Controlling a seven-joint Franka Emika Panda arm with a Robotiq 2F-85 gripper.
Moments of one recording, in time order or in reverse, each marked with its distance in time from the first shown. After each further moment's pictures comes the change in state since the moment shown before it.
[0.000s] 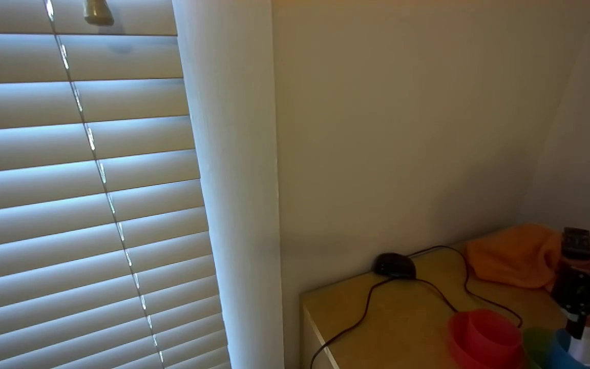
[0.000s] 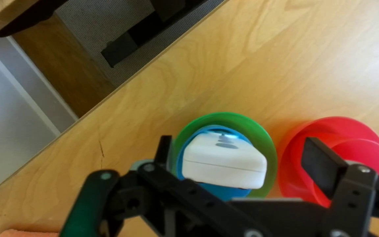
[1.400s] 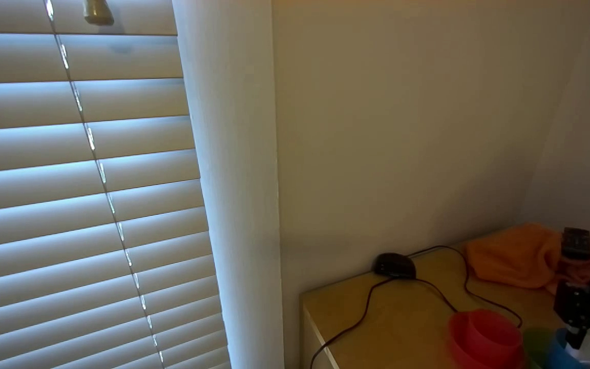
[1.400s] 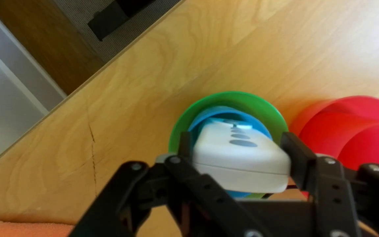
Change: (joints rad) arm 0.004 0.034 -0.023 -0.072 -0.003 0.213 -0.026
